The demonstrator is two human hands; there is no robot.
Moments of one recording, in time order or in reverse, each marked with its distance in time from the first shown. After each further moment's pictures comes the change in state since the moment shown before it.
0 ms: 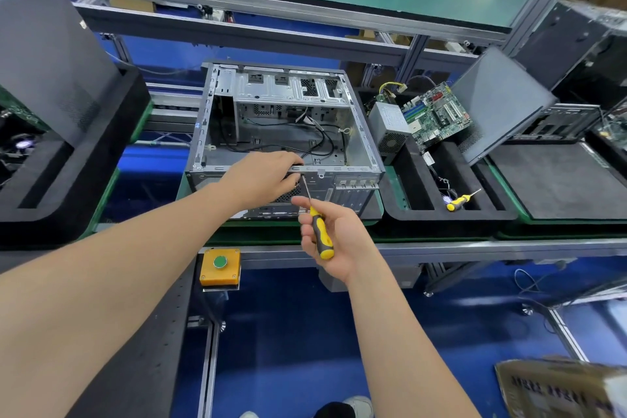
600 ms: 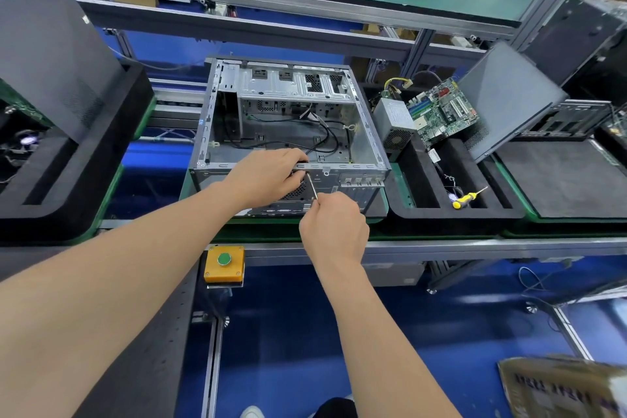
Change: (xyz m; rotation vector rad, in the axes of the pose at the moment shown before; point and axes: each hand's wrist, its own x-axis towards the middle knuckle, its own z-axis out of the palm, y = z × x) left_hand -0.001 -0.002 0.005 0.045 0.037 0.034; right_hand 0.009 0.018 0.030 -1.670 0.854 -0.580
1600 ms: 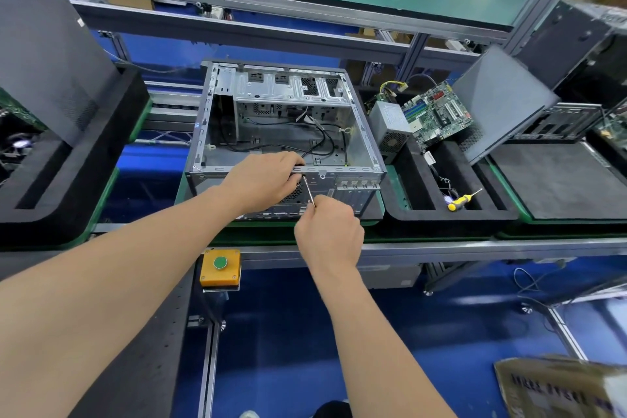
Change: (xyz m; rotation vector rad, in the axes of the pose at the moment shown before) left_hand 0.000 0.006 -0.002 0.082 -0.003 -0.009; right_hand -0.001 0.002 0.007 0.028 0.038 0.005
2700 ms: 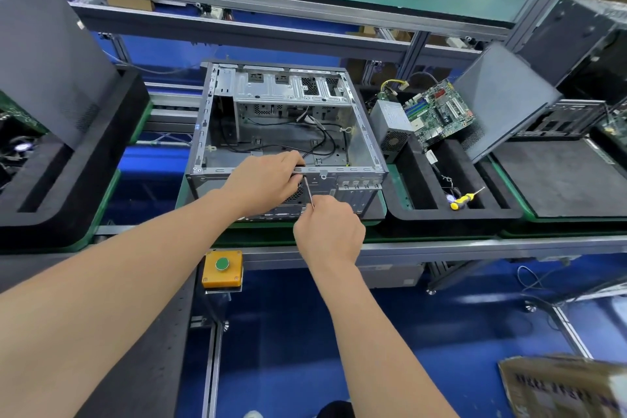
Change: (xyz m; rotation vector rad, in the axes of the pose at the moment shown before) left_hand -0.002 0.000 0.005 0.006 0.034 -0.014; right_hand 0.004 -0.005 0.000 -0.039 -0.018 -0.008
